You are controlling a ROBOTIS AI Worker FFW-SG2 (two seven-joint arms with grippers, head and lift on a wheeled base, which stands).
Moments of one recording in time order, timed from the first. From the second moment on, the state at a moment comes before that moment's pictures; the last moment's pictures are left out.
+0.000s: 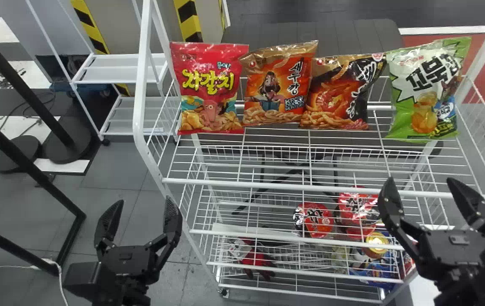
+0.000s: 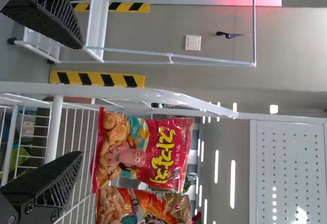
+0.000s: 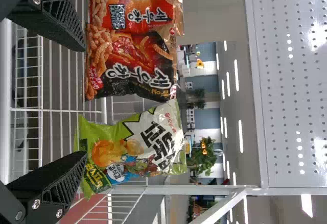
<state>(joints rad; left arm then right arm) 0.54 0.31 -0.14 -1.62 0.25 -0.56 0.26 0.59 0.00 0.07 -1.95 -0.01 -0.15 0.00</state>
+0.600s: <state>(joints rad) 0.55 0.29 -0.14 -1.62 0.24 -0.56 0.26 0.64 0.00 0.09 -1.92 0.05 -0.22 0.01</state>
